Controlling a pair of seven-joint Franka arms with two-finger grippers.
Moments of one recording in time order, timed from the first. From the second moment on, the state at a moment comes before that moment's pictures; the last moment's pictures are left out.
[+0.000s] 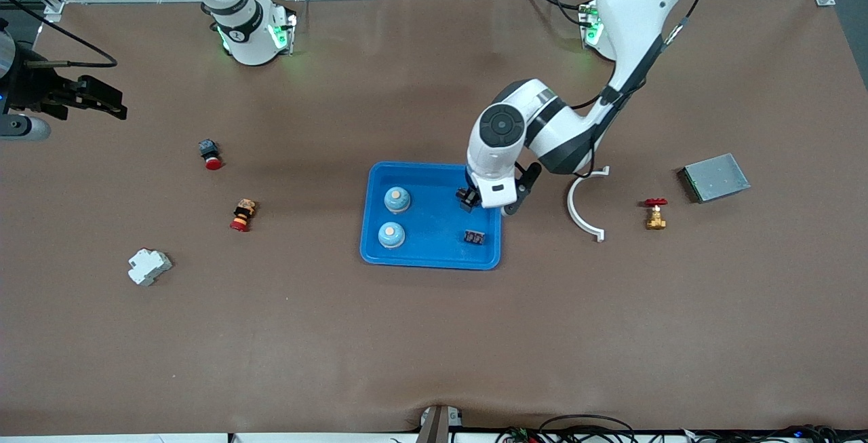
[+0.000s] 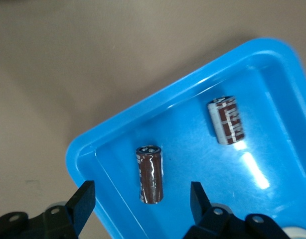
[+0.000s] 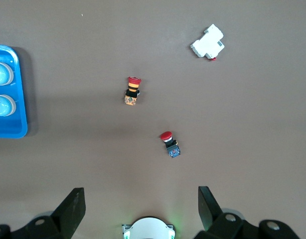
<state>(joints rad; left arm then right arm) -0.32 0.62 -0.45 -1.73 0.25 2.24 -1.87 0.13 -0.04 -0.12 -1.61 -0.02 1.42 0.00</state>
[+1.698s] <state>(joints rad) -0.23 0.47 -0.44 -1.66 0.46 1.96 -1.63 0.05 -0.04 -0.07 -1.61 -0.06 1.43 0.02</state>
